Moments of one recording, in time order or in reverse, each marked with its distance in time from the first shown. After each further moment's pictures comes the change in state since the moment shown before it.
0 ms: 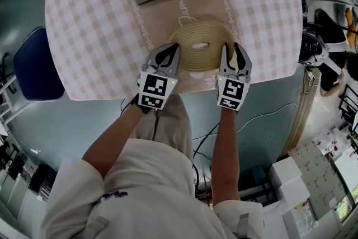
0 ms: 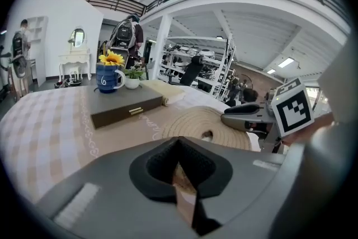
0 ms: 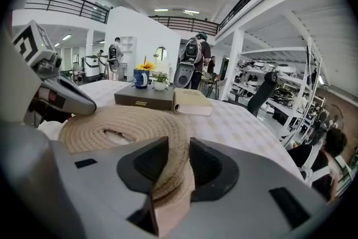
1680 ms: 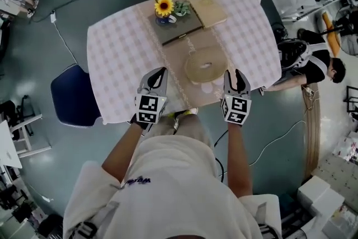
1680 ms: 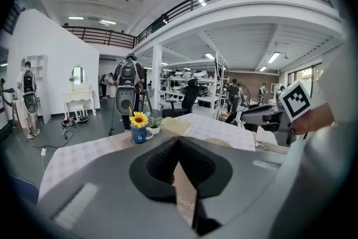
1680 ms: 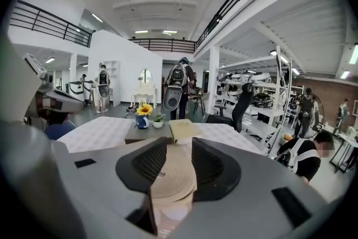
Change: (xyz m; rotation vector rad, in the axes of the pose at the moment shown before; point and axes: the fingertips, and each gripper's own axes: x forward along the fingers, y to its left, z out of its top) left arm -0.171 0.039 0.084 0.184 -0.205 0.070; right arm -0.138 0.014 0.087 0.198 -0.160 -0.129
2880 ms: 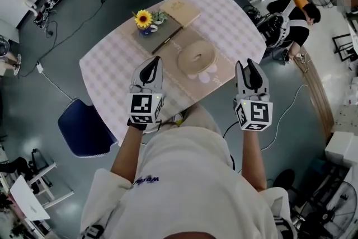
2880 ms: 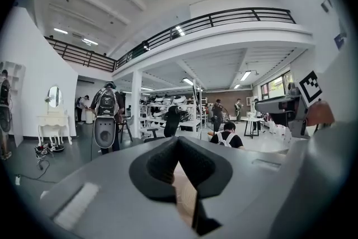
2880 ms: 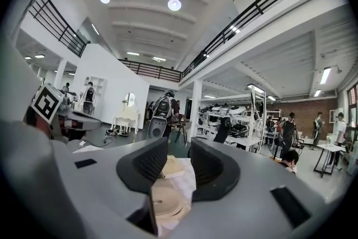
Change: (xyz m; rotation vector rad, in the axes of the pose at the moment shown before) left arm -0.068 -0.005 0.123 0.119 -0.281 -0.193; right arm -0.173 0.026 0.134 -0.013 -0.297 -0.210
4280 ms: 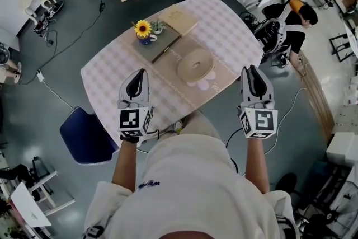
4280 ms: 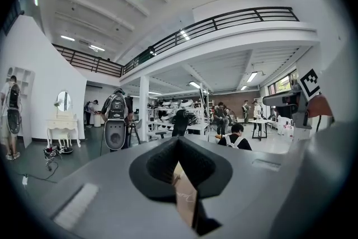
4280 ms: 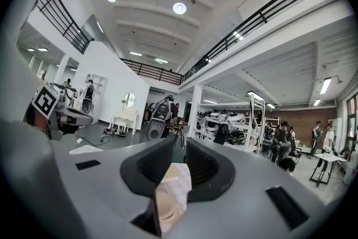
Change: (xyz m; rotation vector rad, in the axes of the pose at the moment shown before) left arm -0.037 0.035 0.014 0.001 -0.036 0.076; right arm -0.018 -0.010 0.034 -0.052 -0.035 -0.018
